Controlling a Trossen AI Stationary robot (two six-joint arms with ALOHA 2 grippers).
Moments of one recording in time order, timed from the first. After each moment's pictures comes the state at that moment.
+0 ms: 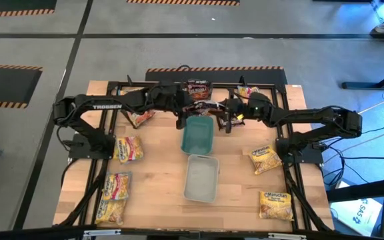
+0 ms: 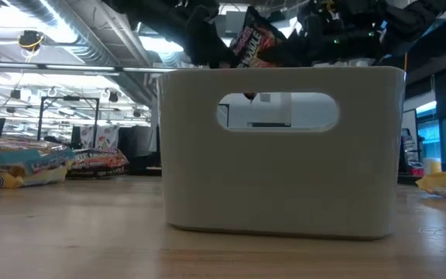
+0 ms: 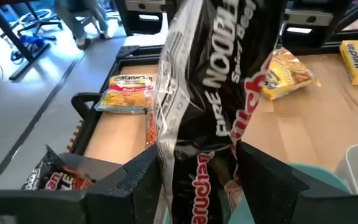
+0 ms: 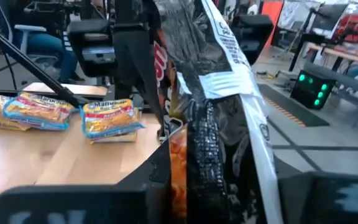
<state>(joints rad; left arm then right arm) 0.30 1.49 1.12 -0.07 0.11 0.20 -0.34 1.28 0.61 0.62 -0.23 -0.15</state>
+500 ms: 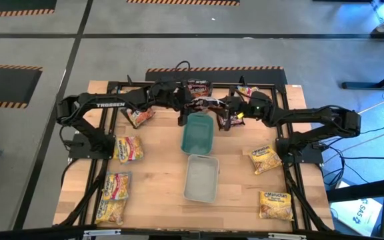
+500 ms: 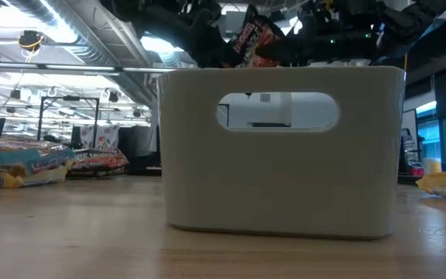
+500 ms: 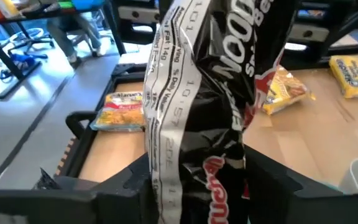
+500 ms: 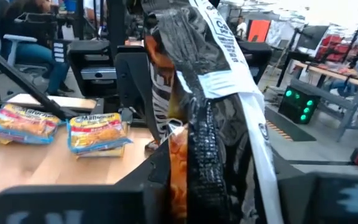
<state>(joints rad) 0.34 1.52 1.12 0.03 0.21 0.22 -0.34 1.30 0.61 0.71 -0.22 -0.16</state>
